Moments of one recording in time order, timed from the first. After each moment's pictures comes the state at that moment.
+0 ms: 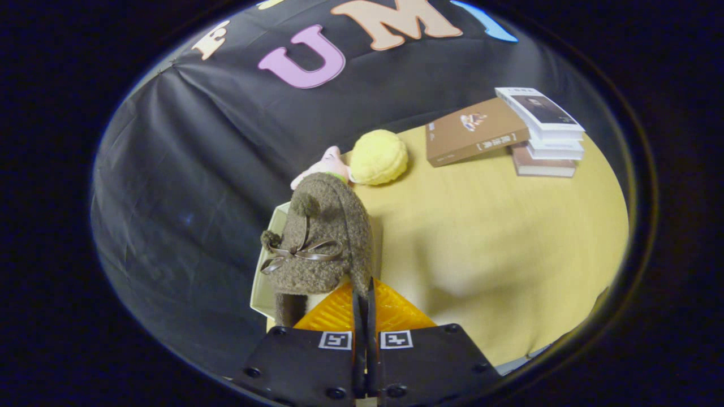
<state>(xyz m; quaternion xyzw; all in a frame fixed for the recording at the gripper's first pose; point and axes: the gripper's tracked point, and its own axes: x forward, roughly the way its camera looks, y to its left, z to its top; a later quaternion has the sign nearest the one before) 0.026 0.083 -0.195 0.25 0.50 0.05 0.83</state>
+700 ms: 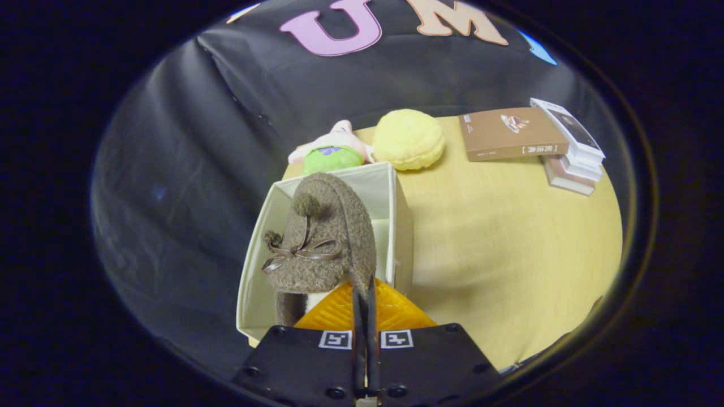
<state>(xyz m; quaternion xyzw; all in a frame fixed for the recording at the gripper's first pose) 0.065 0.168 -0.258 0.15 0.54 0.01 0.83</state>
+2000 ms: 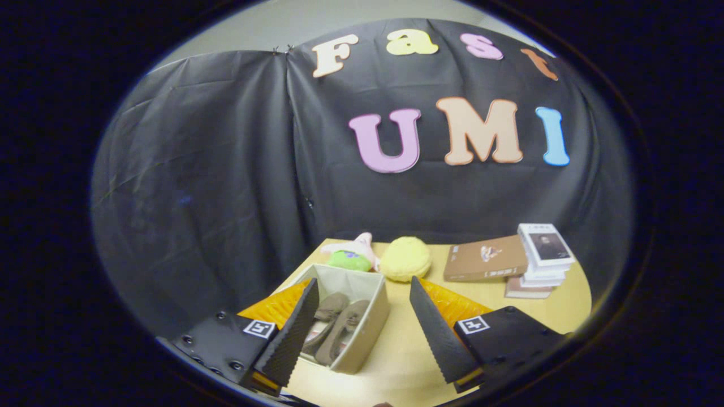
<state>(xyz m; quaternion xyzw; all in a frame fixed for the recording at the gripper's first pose) 0.052 0.087 -0.066 0.06 0.23 0.07 0.97</state>
